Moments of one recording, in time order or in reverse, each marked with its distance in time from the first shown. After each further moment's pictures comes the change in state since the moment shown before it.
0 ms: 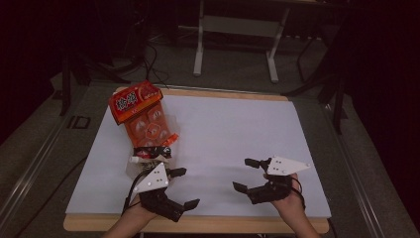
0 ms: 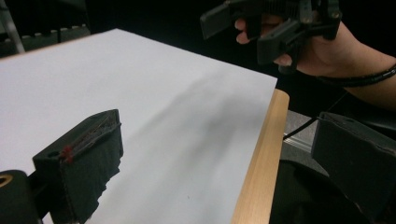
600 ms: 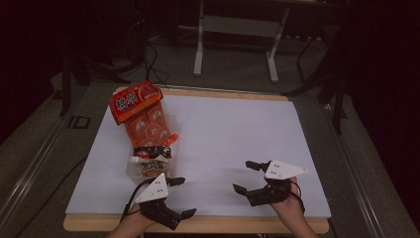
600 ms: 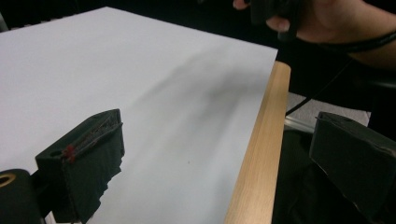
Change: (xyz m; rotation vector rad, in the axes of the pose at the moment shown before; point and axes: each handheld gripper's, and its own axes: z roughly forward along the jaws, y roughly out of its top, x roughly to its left) left arm 0.003 -0.035 0.007 0.047 -0.012 0.047; right arm 0.000 -0.014 0.003 0.021 -0.045 -0.019
